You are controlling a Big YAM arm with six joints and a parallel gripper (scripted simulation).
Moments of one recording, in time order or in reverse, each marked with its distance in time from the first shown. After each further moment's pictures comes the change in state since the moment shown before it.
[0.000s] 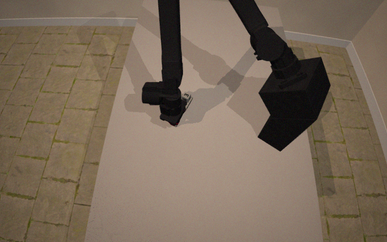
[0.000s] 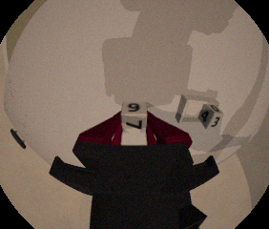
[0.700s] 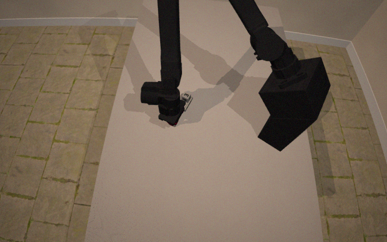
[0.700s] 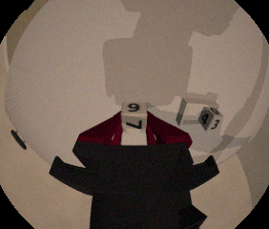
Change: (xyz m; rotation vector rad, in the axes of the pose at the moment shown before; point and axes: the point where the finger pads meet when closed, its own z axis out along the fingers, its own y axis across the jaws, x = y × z) arm -0.005 0.002 0.000 -0.003 -0.007 0.004
